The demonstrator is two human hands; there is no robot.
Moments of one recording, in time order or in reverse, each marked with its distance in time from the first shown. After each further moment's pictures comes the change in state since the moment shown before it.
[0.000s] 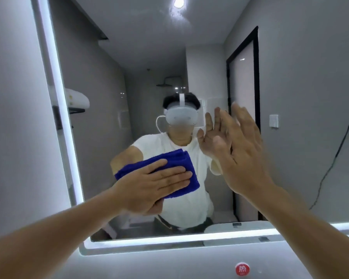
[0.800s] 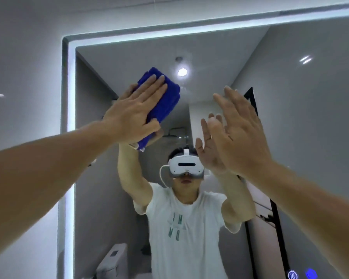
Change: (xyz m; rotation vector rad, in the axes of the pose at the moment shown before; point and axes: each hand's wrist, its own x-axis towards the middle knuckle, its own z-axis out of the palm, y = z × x) left_hand 0.076 -0.253 -0.099 0.078 0.136 -0.561; right_hand 0.148 -0.031 -0.009 -0.018 0.212 -0.136
